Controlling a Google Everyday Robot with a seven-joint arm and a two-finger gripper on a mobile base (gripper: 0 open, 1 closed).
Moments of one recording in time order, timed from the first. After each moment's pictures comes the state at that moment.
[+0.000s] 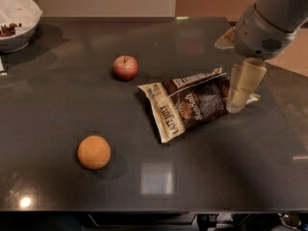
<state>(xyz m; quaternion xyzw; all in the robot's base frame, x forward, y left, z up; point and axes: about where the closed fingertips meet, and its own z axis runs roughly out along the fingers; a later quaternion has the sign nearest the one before) 0.503 -0.159 0.946 -0.68 0.71 0.04 0.17</state>
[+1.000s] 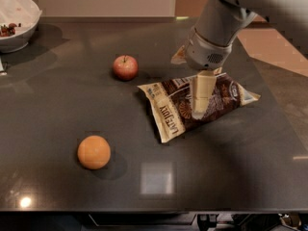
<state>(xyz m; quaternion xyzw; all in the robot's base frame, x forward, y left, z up) 0.533 -0.083 0.888 -0.77 0.63 0.07 0.13</state>
